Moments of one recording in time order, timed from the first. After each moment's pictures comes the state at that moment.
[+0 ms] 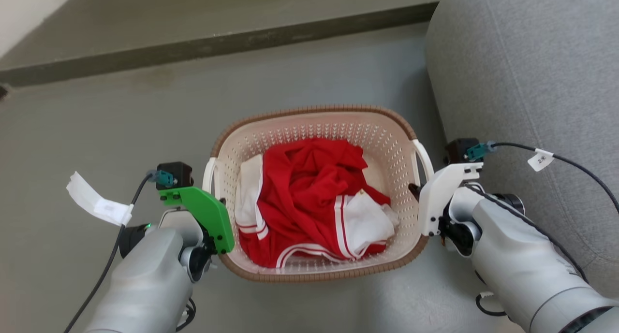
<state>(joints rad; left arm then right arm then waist) -0.70 0.02 -0.77 1.12 -0.95 -0.08 0.07 -0.66 -0.07 0.67 1.11 0.72 0.10 0.13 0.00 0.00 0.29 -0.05</state>
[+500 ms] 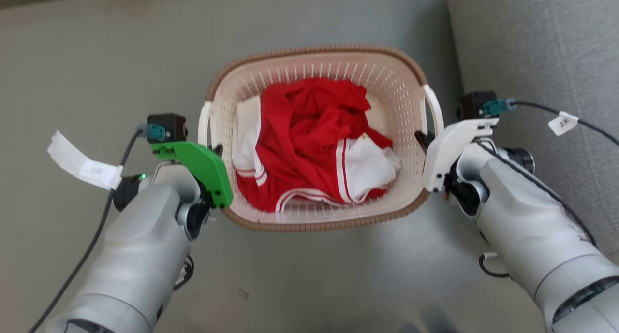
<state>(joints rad) -0.83 0.02 -0.76 1.10 -0.93 -0.08 0.01 -0.78 -0.09 0.65 1.09 0.71 0.08 0.06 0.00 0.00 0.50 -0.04</state>
